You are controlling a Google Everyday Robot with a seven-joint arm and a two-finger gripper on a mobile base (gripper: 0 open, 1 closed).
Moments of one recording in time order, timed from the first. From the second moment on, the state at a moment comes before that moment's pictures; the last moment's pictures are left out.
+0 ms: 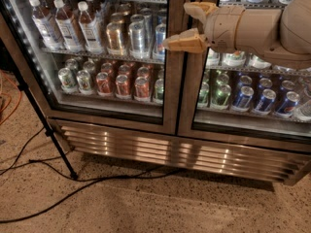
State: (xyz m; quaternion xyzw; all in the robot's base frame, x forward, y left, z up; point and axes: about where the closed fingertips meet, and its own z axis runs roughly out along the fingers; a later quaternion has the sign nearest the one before) arm 0.636 -0.072 0.999 -0.49 0.59 0.15 0.62
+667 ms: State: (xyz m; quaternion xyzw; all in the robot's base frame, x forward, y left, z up) arm 0.664 -0.082 0.995 -0.48 0.60 0.13 0.63
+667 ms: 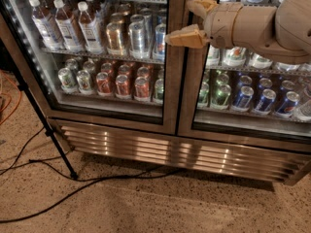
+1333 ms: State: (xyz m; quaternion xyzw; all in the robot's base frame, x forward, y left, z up) arm 0.690 -0.084 0.993 -0.47 0.61 0.11 0.63
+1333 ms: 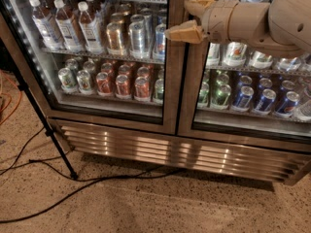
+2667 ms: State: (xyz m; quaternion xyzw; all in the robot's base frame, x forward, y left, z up) arm 0.690 -0.077 1.004 -0.48 0.59 0.13 0.63
